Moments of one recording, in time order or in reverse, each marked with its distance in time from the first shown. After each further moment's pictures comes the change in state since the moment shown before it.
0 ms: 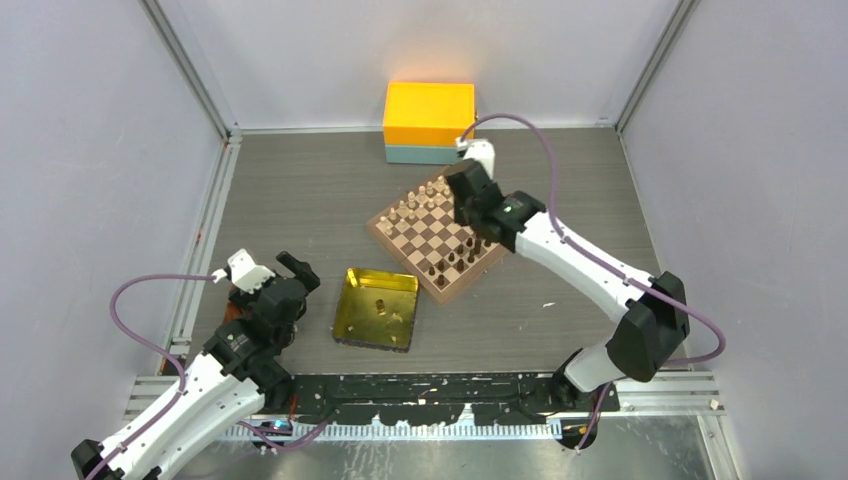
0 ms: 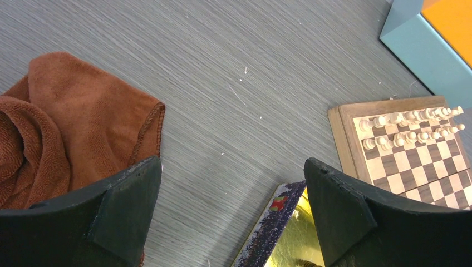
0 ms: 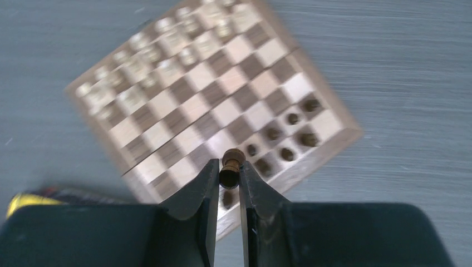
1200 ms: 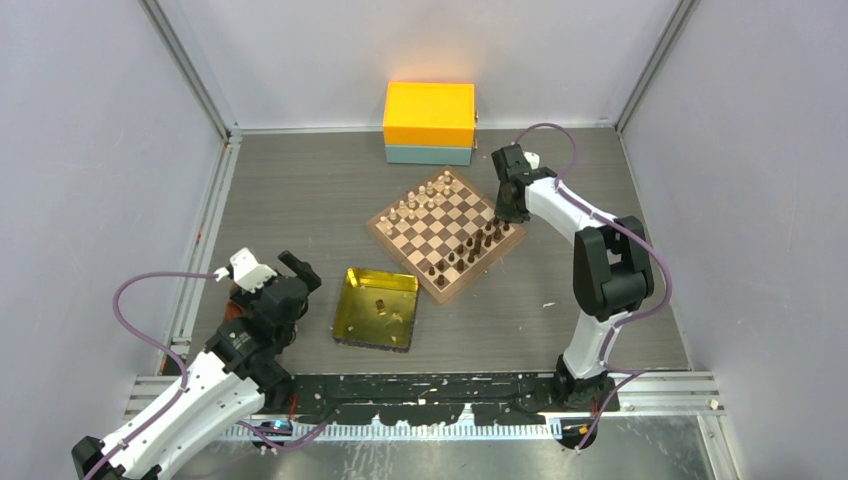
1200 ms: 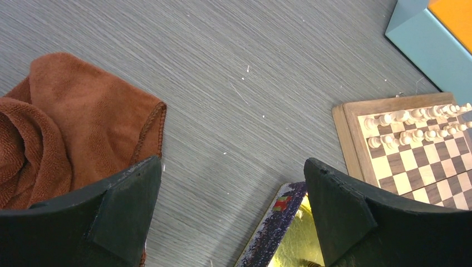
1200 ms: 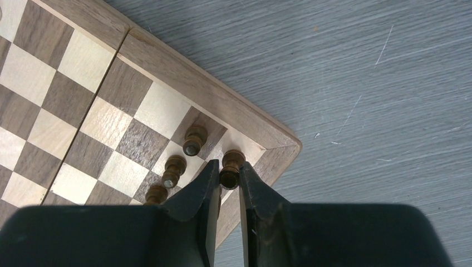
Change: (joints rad) left arm 0.000 0.022 0.000 0.007 0.000 0.009; right arm -0.472 0.327 0.017 -0.029 -0.191 0.053
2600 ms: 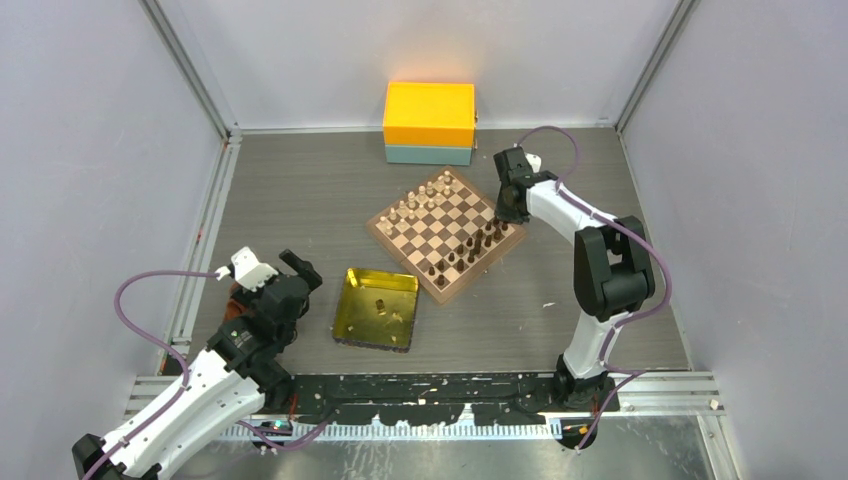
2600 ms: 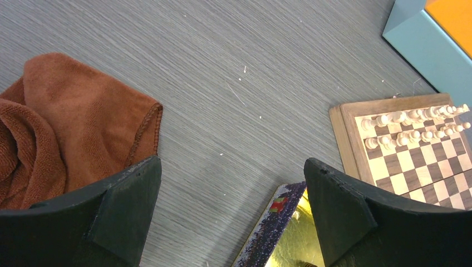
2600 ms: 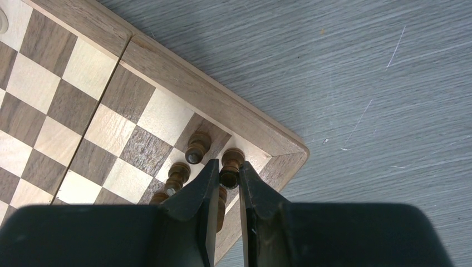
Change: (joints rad) left arm 0.000 0.016 0.000 0.022 0.000 -0.001; right arm -0.011 0.003 -0.035 0.058 -0.024 0.018
